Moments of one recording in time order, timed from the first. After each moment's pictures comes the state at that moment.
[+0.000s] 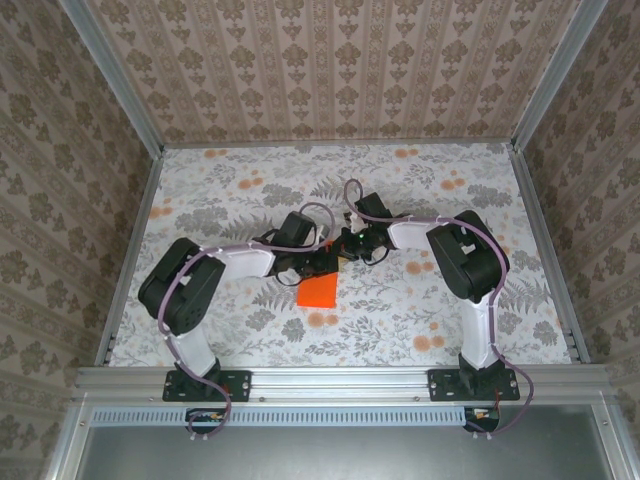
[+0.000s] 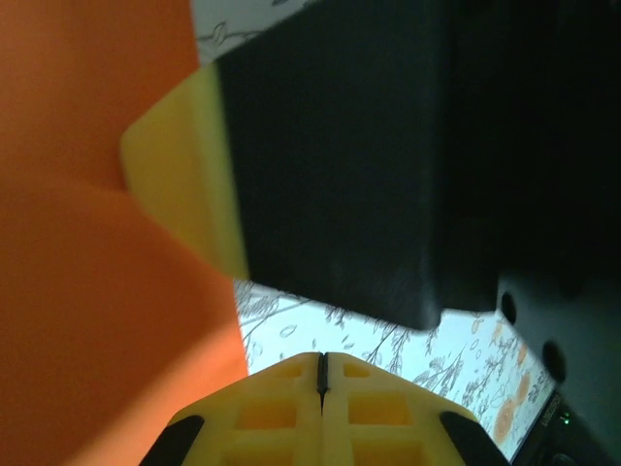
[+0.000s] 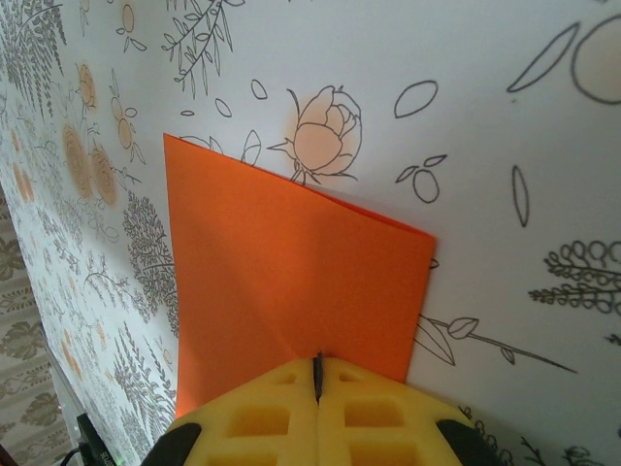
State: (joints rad) left arm -0.69 1.78 0.90 -0.02 0.52 -0.72; right arm 0.47 2.04 1.18 -0.15 -0.58 0.69
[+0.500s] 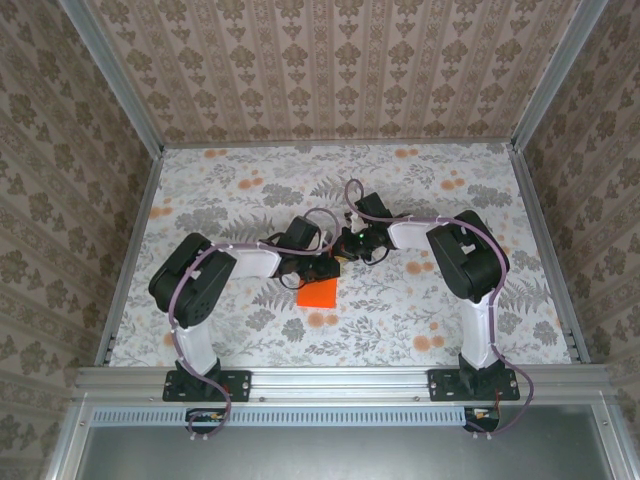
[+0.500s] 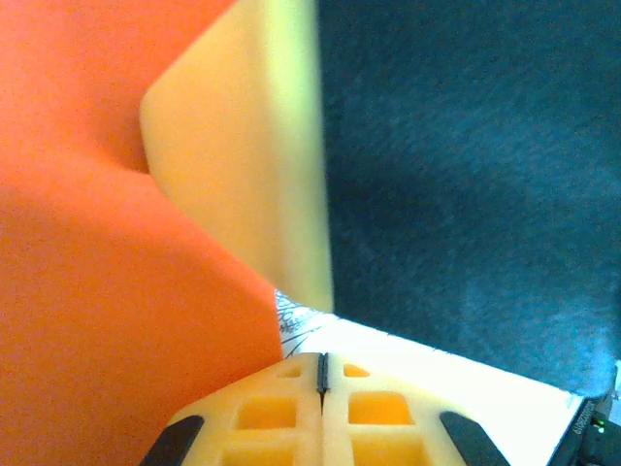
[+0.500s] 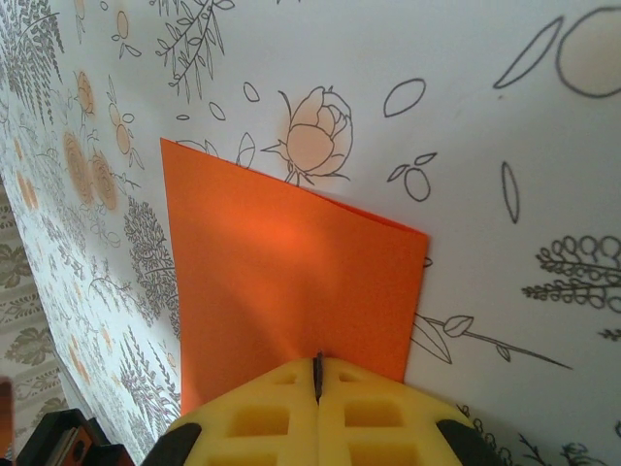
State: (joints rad) left arm -0.71 1.83 0.89 0.00 0.51 -0.72; right arm 0.47 2.04 1.18 -0.15 -0.58 0.71
